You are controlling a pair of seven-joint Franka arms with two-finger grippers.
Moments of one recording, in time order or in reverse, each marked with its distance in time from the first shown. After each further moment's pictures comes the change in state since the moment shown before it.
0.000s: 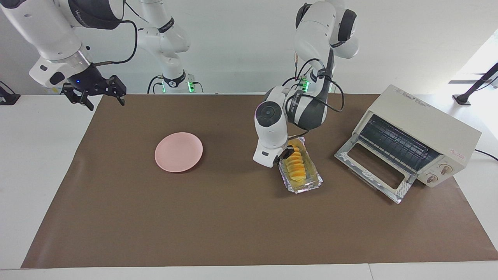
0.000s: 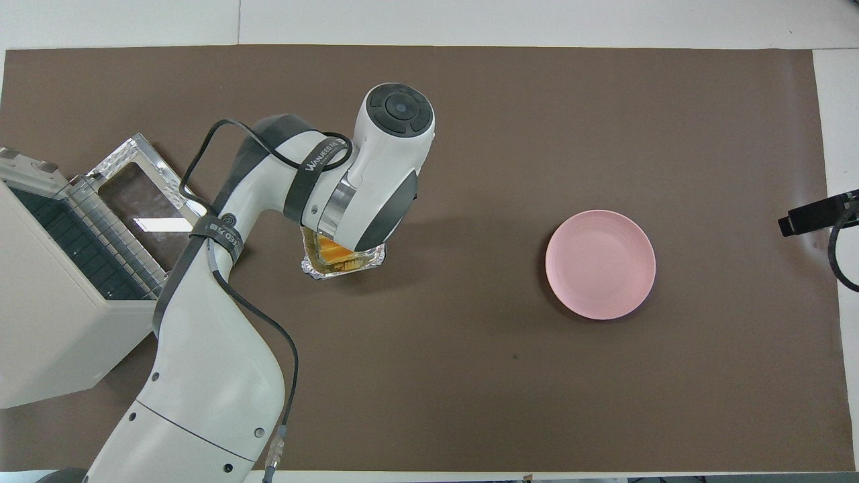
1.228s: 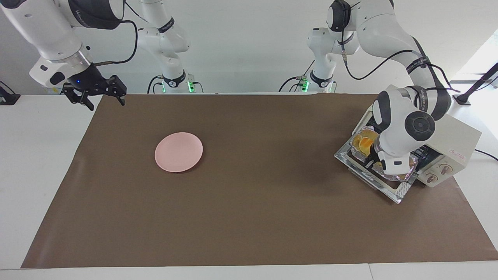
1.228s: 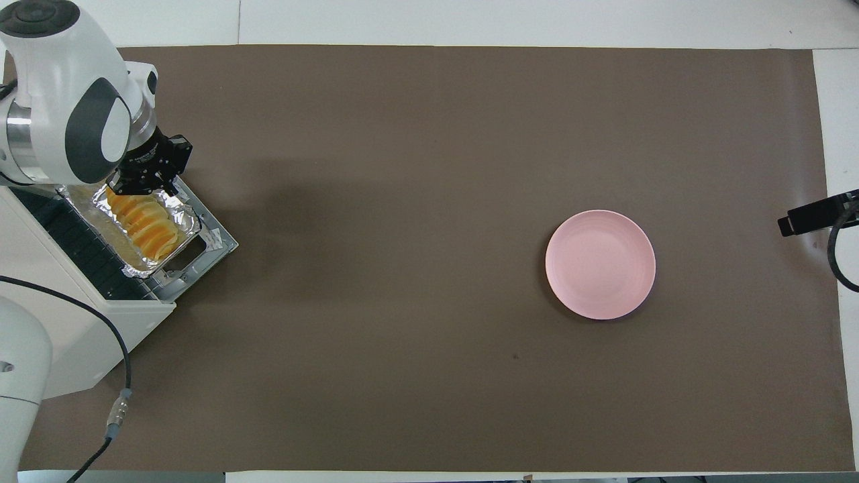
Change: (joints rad) left arm 0.408 -0.179 0.071 -0.205 0.000 -0.060 0.060; right arm 0.000 0.000 0.000 0.000 0.000 0.000 0.000
